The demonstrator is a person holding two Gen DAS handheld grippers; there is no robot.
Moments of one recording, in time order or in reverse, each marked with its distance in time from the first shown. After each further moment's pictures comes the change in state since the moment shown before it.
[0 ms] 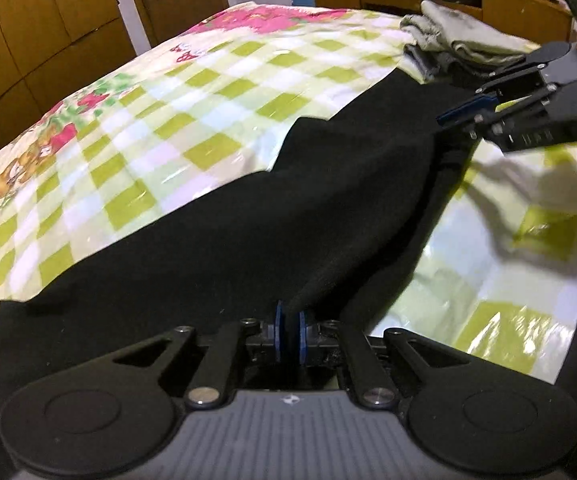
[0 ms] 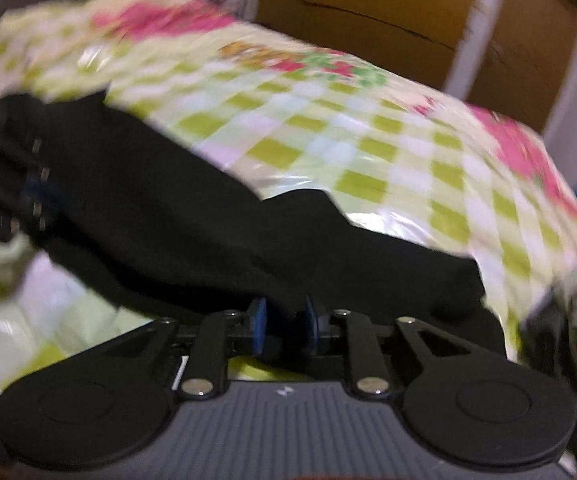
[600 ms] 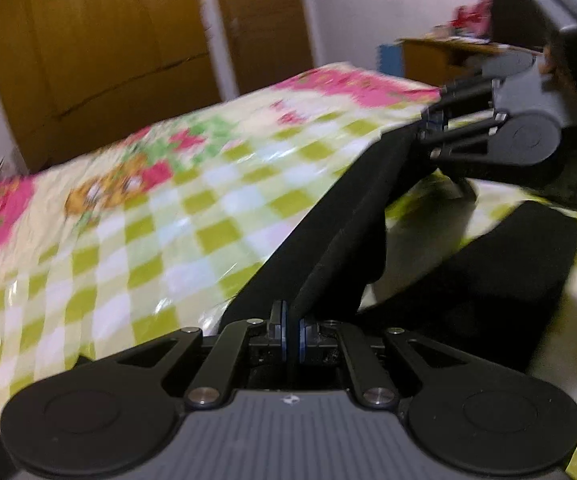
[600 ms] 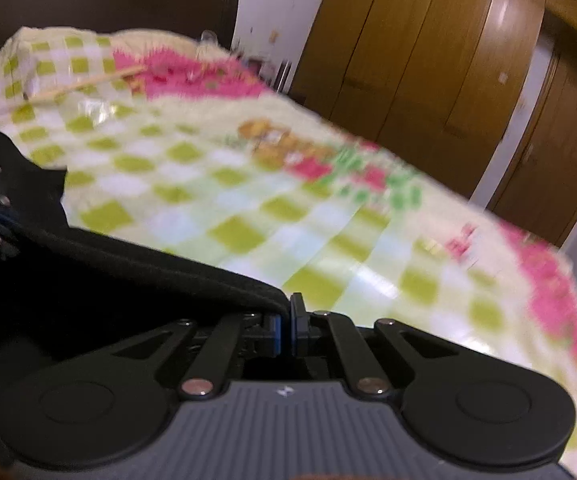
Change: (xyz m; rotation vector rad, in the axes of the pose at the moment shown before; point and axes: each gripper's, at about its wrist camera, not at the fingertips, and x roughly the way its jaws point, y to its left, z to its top) left arm -0.029 0.070 0.032 -0.147 -0.197 0.158; right arm 0.076 0.008 0.136 -0.268 -0.242 0.007
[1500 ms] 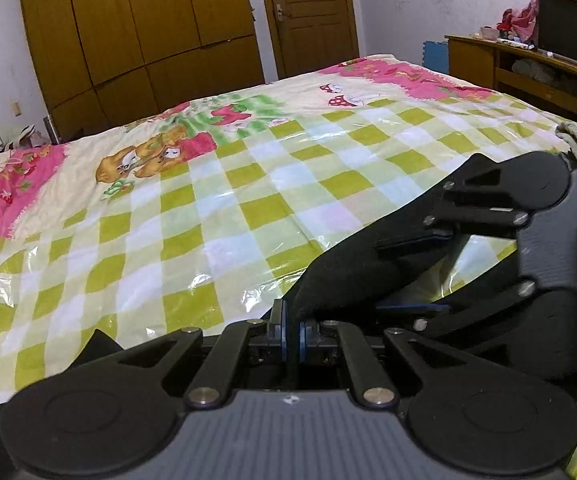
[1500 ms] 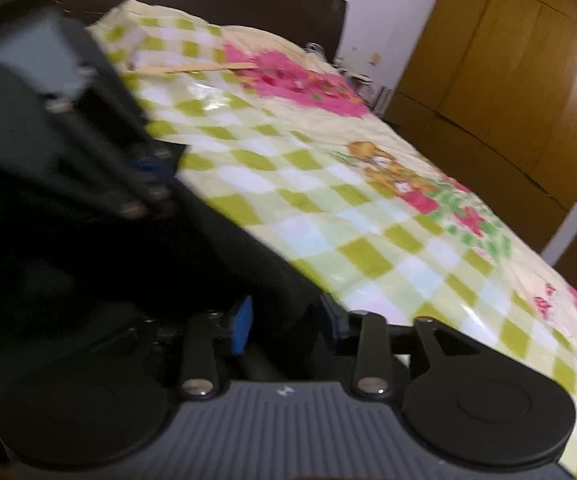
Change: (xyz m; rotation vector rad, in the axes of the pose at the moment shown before) left arm 0.038 0.037 -0.013 -0.111 0.046 0.110; right arm 0.026 0.089 -0.011 -0.181 -0.036 0.235
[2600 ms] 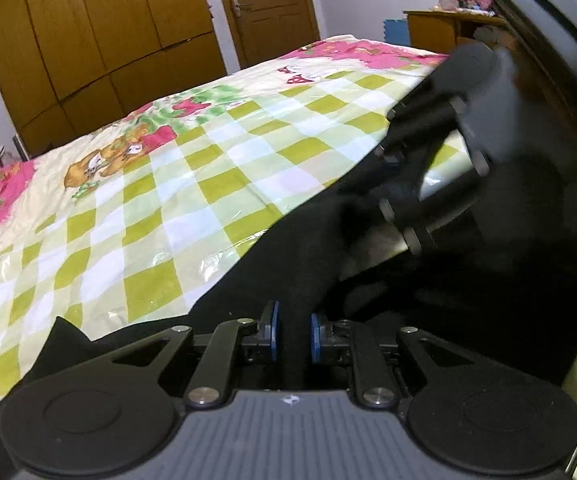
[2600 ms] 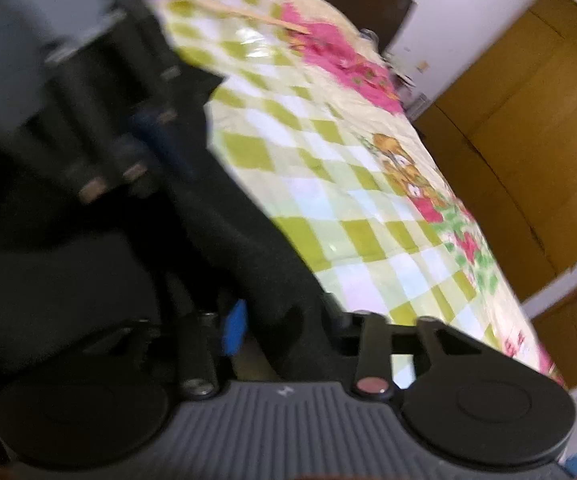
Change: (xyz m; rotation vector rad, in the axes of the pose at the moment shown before) left arm 0.014 -0.021 -0.034 0.127 0.022 -0.048; right arm 0.015 -0.004 -0.011 -0.244 0.095 -0.028
